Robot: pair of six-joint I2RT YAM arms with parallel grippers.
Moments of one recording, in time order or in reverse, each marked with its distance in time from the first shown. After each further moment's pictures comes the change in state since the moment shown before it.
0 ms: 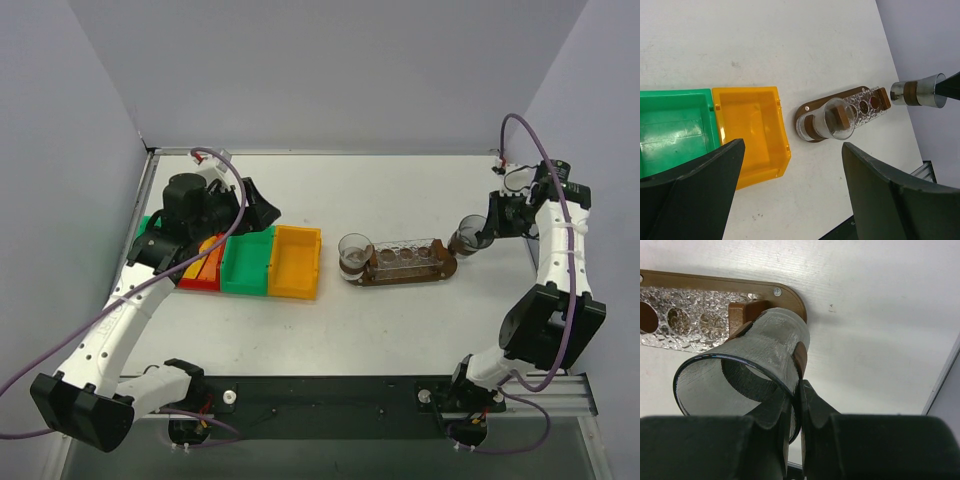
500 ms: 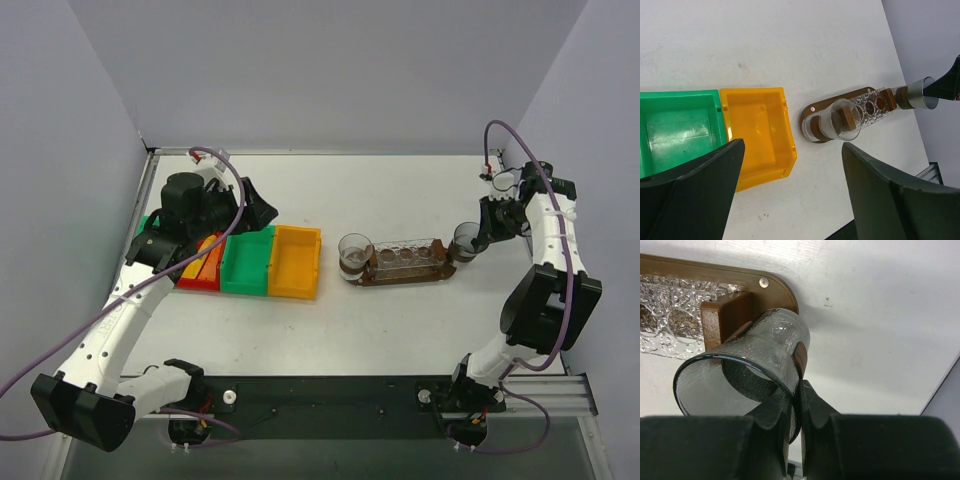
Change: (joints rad) left arm 0.018 0.006 0.002 -0.008 0.003 0.024; right arm 0.055 0.113 0.000 0.000 0.082 -0.040
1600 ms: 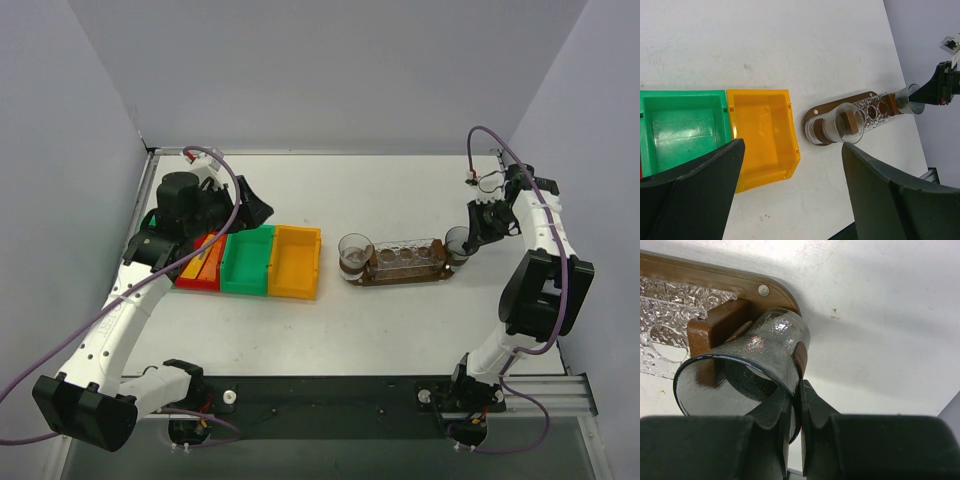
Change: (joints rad) left arm 0.037 0.000 -0.005 0.002 0.015 -0.009; right arm 0.051 0.089 -0.016 0.045 0.027 -0.011
